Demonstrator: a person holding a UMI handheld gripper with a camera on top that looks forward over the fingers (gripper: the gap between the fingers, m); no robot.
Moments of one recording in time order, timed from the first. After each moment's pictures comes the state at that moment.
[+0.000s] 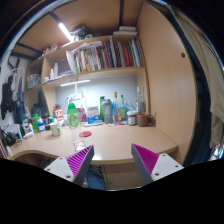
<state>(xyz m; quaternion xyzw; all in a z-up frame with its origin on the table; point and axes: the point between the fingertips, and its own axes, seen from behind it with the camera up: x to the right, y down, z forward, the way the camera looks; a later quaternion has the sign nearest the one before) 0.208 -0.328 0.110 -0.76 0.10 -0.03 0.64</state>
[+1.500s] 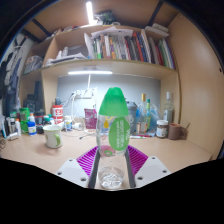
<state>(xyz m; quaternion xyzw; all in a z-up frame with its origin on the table) 0.081 -0.074 0.089 -0.73 0.07 -0.08 0.67</state>
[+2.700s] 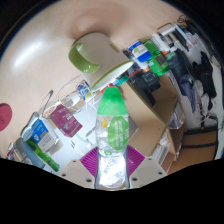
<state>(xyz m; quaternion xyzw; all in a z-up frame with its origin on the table) -0.082 0.156 0.229 -0.13 -0.63 -0.68 0.34</state>
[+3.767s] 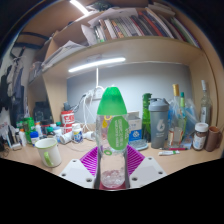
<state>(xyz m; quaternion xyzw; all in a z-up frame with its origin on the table) 0.079 0.105 0.096 -0.74 -0.01 0.06 0.67</state>
